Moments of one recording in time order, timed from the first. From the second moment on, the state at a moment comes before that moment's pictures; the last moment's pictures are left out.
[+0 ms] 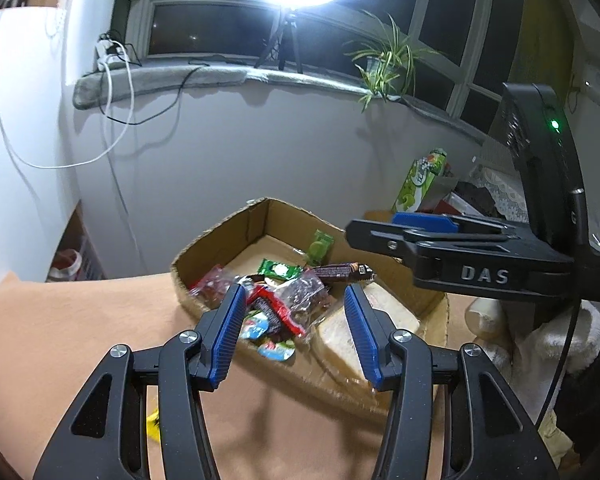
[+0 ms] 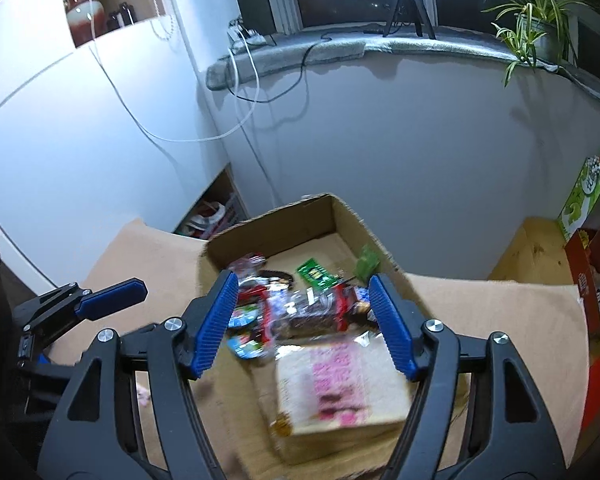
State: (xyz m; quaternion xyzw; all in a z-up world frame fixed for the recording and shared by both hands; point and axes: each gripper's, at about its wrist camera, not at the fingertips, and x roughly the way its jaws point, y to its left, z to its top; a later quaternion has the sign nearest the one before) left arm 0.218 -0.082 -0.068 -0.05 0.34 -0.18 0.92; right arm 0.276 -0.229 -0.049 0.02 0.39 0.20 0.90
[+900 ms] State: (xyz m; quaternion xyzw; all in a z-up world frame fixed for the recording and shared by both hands) left arm 0.127 0.077 -0.111 -0.12 0.37 -0.08 0.92; right arm 0.155 -0.143 -0.089 -0.05 0.41 0.34 0.85
